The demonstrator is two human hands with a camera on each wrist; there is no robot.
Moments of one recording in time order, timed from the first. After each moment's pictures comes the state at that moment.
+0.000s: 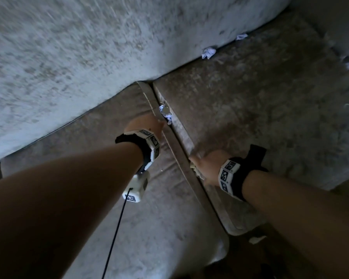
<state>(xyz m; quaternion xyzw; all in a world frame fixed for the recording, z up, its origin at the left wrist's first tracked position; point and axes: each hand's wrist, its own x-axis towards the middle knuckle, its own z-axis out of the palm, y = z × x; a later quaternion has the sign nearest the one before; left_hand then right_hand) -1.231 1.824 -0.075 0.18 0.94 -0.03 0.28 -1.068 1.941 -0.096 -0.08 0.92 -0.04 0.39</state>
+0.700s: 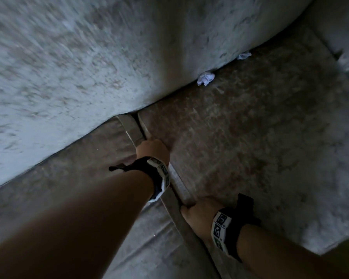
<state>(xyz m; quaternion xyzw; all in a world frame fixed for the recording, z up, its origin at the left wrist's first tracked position) -1.291 1.902 -0.171 0.28 0.88 -0.19 0.33 -1.105 1.945 -0.165 -0.16 0.89 -0.11 0.42</state>
